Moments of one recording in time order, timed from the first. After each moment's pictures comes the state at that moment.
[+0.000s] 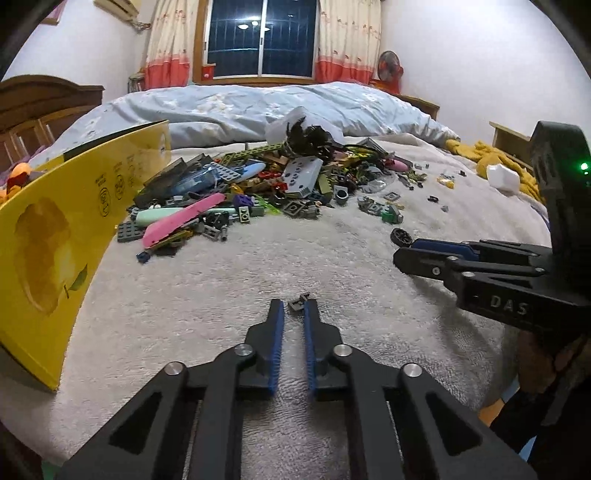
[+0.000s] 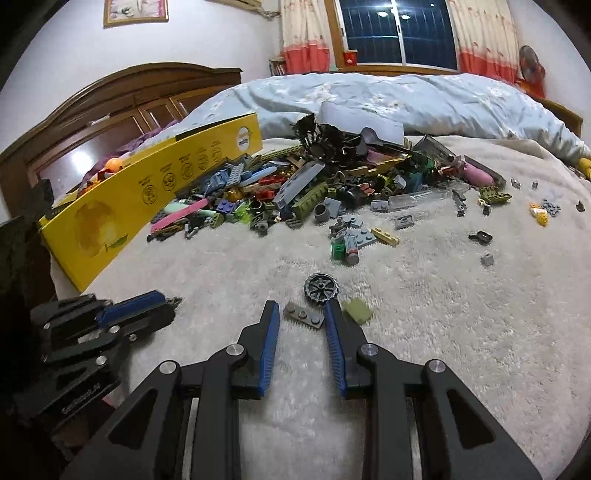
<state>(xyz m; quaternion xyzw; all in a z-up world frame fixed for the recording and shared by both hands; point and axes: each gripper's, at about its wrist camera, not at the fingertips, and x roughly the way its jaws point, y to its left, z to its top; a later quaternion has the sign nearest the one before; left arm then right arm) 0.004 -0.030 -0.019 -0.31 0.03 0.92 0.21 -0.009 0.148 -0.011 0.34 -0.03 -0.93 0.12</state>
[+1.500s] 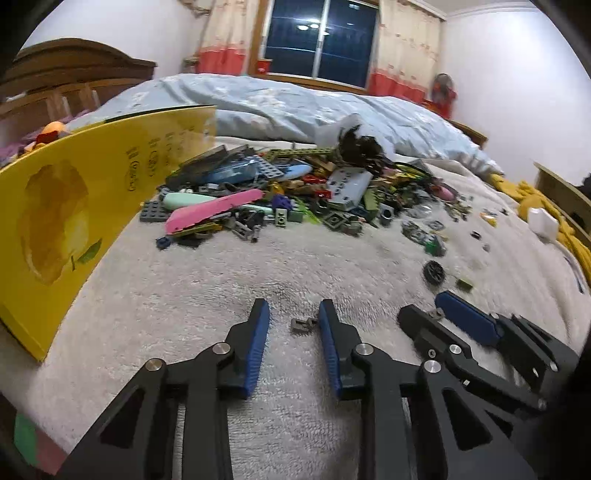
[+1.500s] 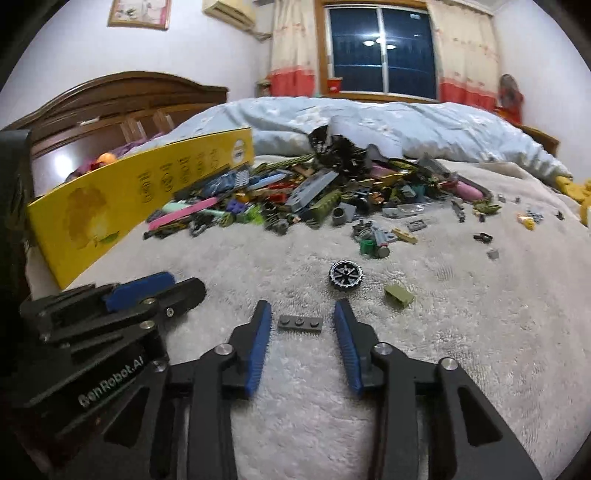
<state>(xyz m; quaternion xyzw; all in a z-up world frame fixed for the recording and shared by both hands) -0.015 -0.025 -0.025 -0.32 -0.03 0.94 0.12 0.010 0.108 -0.028 0.28 0.00 -0.96 0.06</state>
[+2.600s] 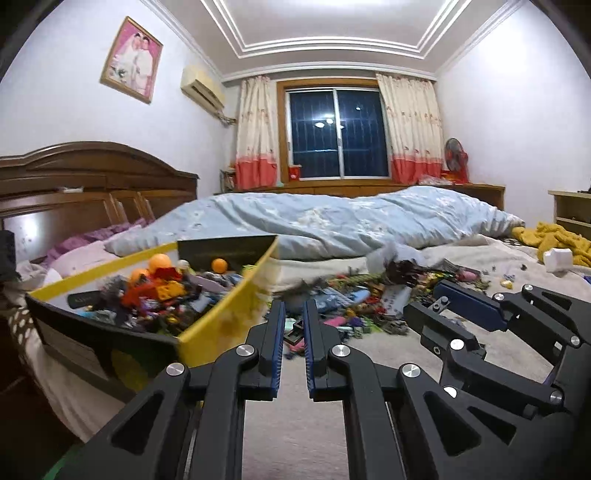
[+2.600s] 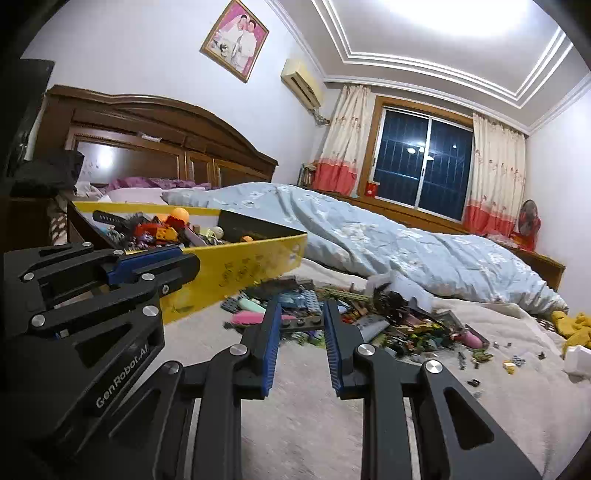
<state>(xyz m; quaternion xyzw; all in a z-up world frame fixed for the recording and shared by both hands) 0.063 -0.087 0.050 -0.10 0.03 0.99 0.03 0.065 0.027 0.045 0.08 0.13 -0.98 0.11</state>
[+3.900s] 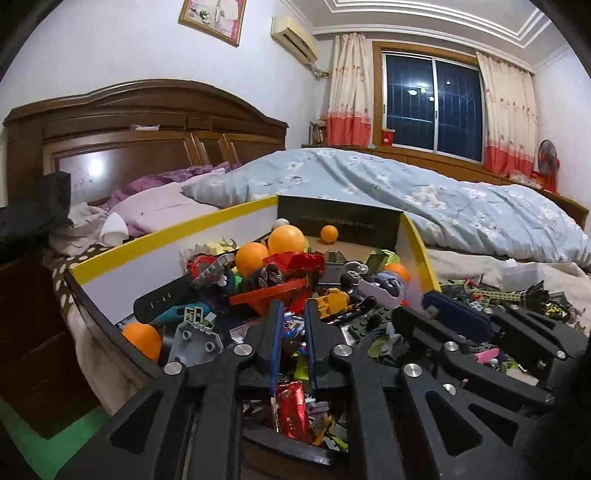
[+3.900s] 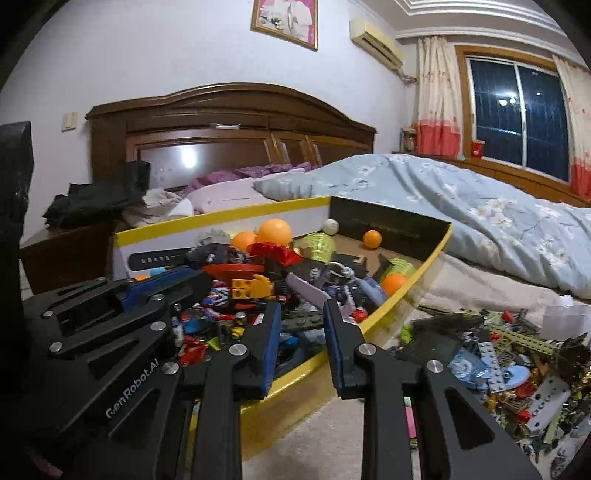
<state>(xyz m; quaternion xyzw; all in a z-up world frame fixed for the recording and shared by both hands) -0.029 -0.203 0.056 -0.19 -0.05 0.97 -0.13 -0.074 -0.093 0.055 0.18 0.07 -0.93 0.32</state>
